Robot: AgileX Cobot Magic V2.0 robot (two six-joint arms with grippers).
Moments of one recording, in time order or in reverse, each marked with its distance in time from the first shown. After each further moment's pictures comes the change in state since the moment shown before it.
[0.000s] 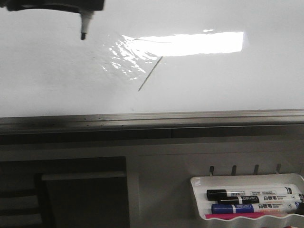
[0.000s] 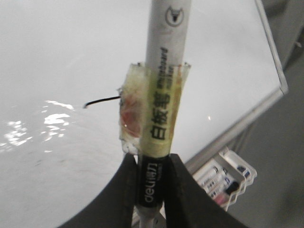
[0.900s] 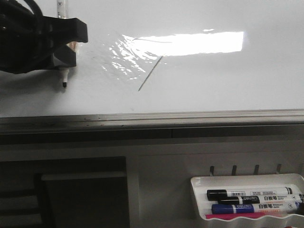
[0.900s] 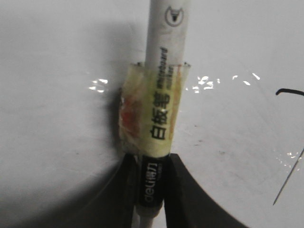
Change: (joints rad) left arm 0.136 0.308 -0.008 -0.203 -0.229 0.000; right arm -0.012 -0.145 0.239 0.031 -0.147 0.070
